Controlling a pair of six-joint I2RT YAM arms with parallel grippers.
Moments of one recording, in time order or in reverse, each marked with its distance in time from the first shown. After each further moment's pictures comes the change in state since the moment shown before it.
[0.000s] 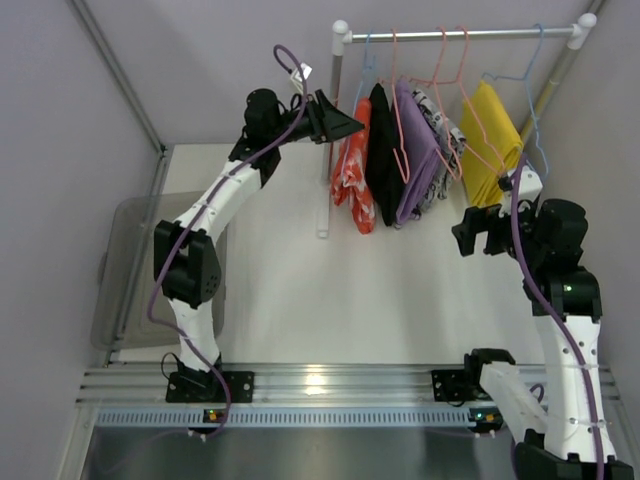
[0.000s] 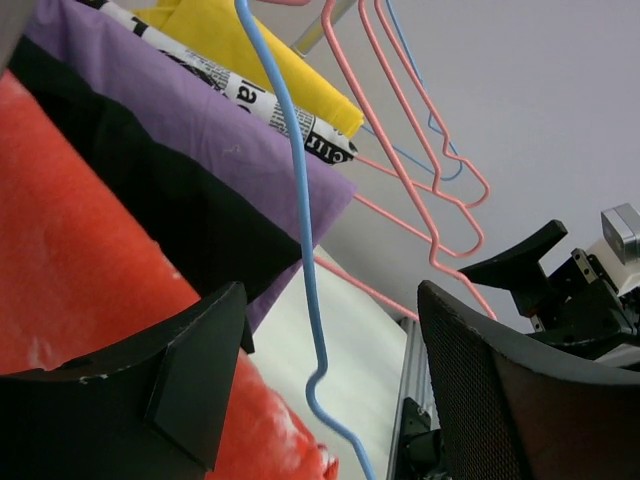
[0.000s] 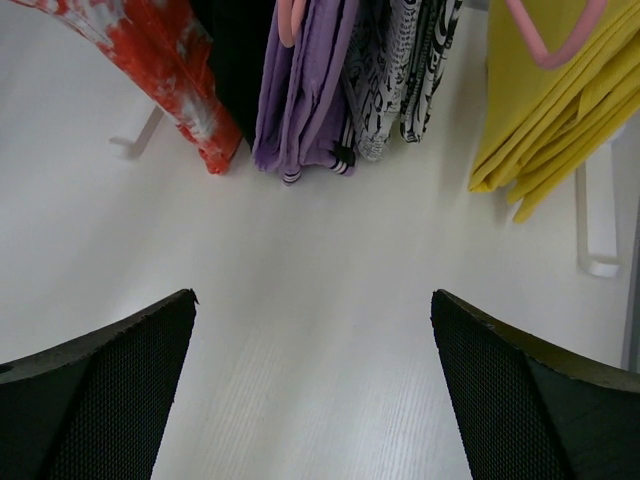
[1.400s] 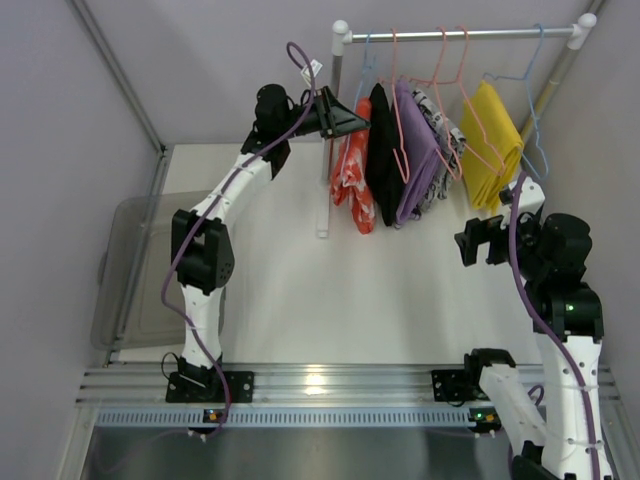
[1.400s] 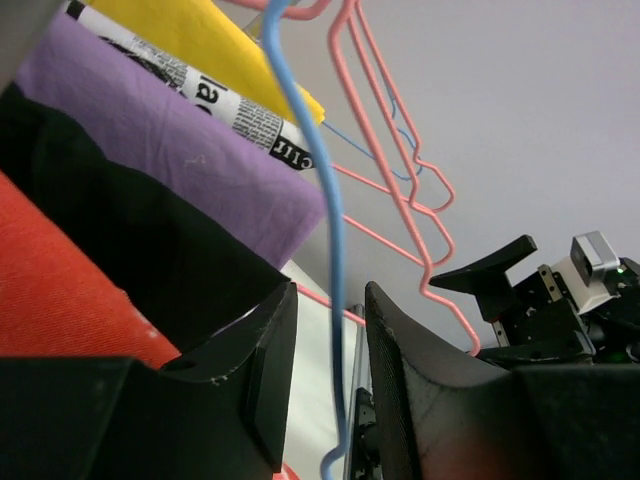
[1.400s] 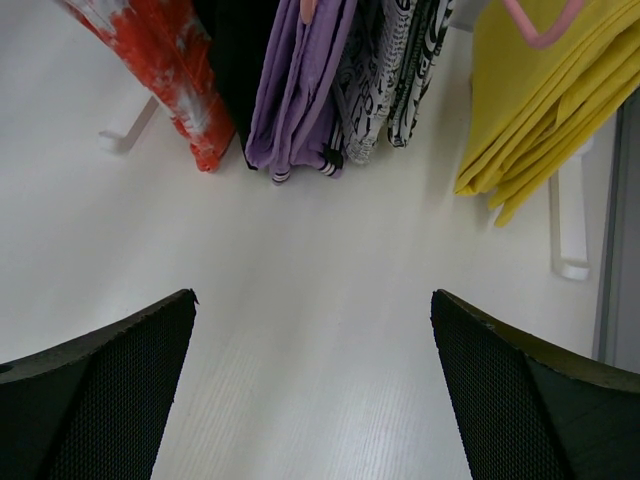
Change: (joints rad) left arm -0.020 0.204 0.204 0.070 0.102 -0.171; right arm 0.000 -0.082 -0.034 -0.007 0.011 -0.049
